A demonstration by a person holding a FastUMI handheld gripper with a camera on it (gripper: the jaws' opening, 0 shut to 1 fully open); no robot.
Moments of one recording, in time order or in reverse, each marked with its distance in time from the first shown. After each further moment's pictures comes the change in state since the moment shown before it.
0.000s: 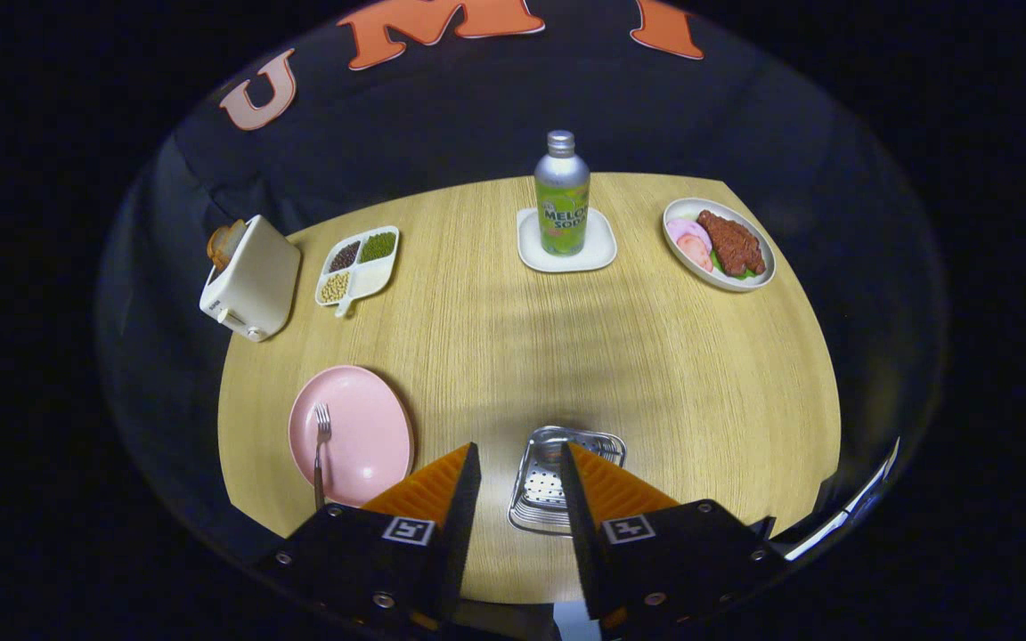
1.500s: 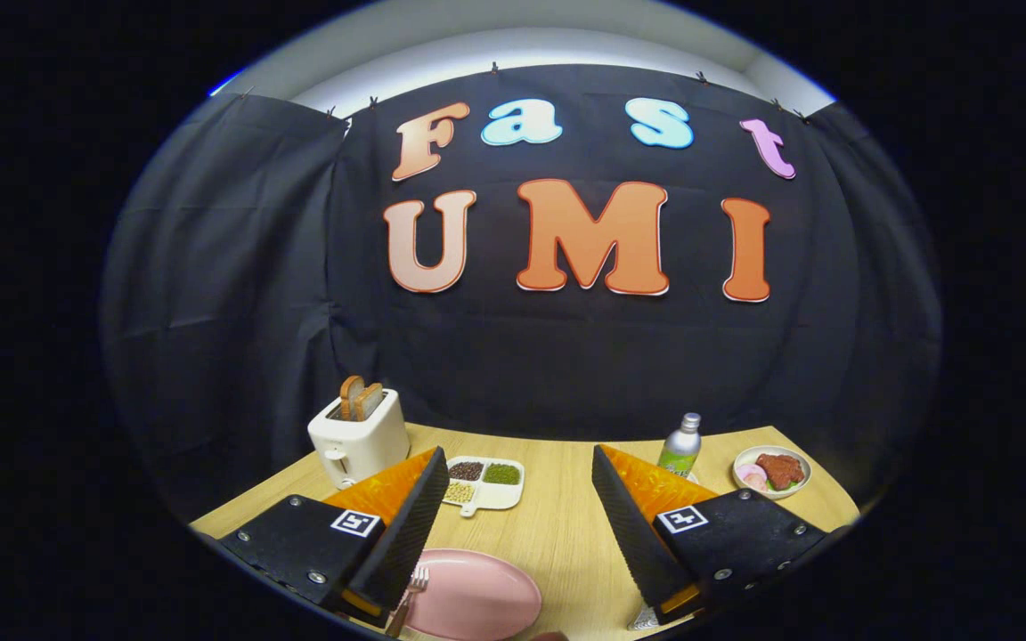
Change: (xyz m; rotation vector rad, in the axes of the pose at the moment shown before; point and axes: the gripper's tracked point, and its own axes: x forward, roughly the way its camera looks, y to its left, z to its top) arm -0.095 0.178 0.092 -0.204 -0.893 0.129
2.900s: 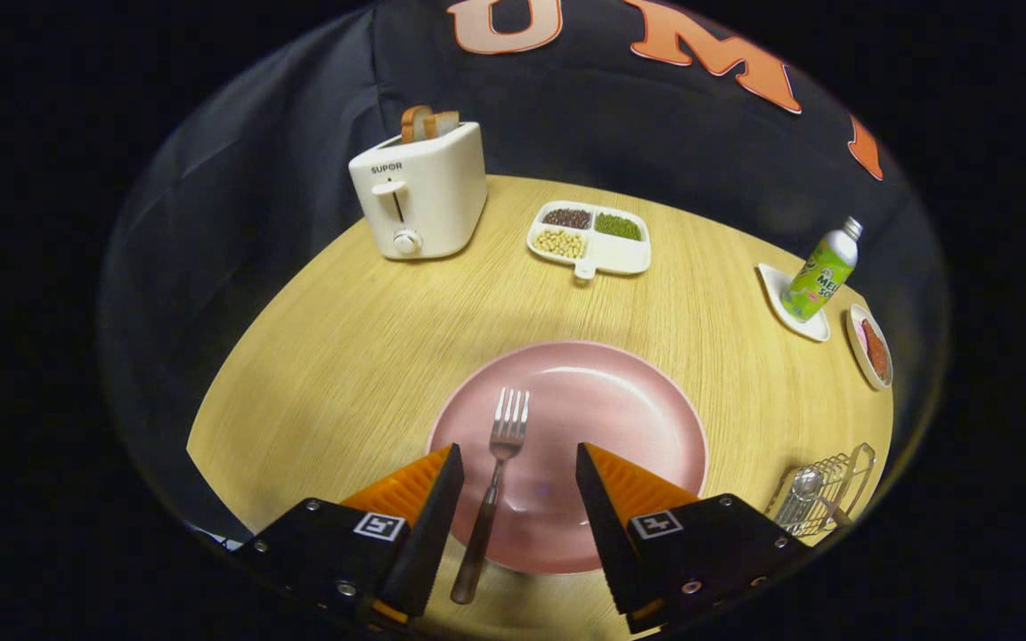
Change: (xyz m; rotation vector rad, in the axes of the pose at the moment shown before) arm -0.011 0.107 -0.242 -0.085 0.808 0.180
